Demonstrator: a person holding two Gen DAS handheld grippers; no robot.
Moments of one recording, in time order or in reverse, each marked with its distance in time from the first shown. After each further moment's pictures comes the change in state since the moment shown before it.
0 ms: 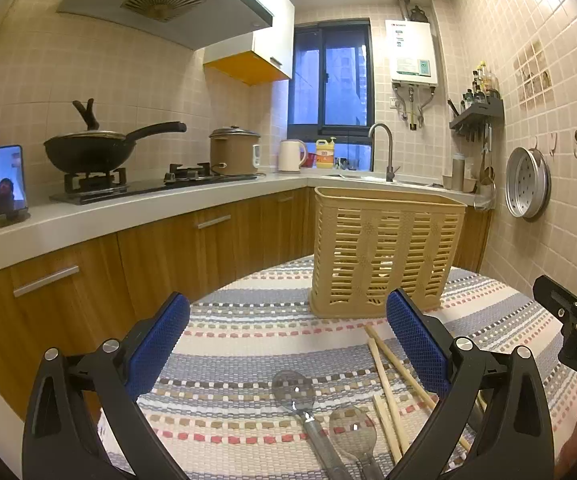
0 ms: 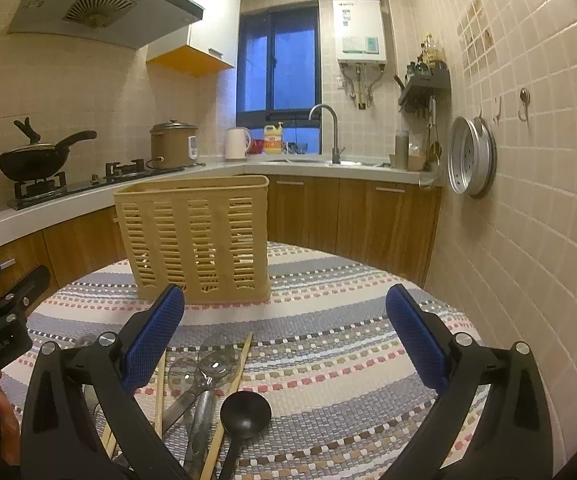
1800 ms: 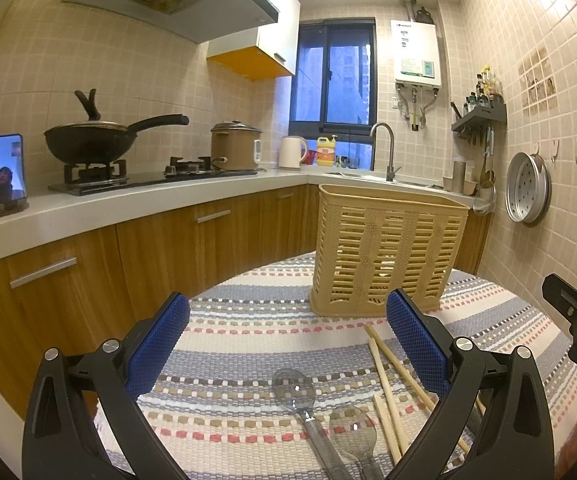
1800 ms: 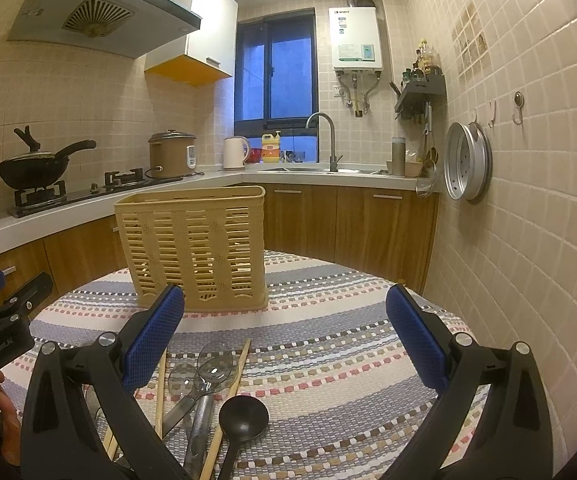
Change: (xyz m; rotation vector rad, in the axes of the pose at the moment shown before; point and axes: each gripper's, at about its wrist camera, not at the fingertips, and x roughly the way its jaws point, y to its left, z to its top) left arm 0.002 -0.002 -0.006 -0.021 0.004 0.000; right arm -0.004 -0.003 0.000 0.021 -0.023 -0.006
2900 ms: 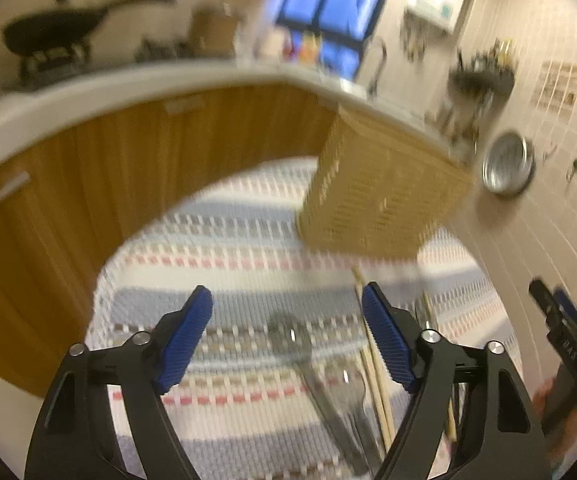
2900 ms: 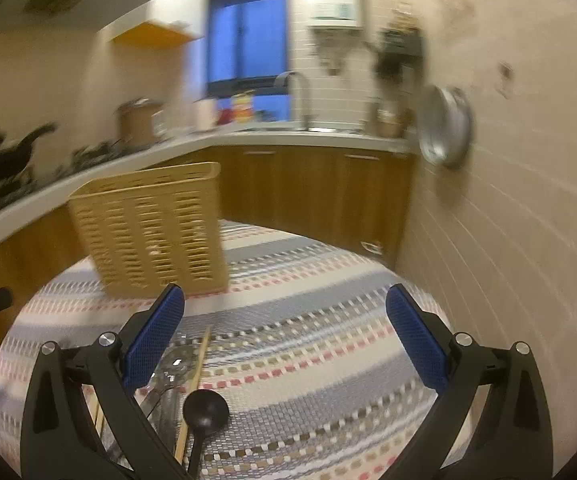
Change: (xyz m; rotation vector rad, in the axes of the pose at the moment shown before) left arm 0.058 0.049 0.026 -0.162 0.514 -0.222; right arm 0.025 -0.021 0.034 -0.037 0.196 -0.062
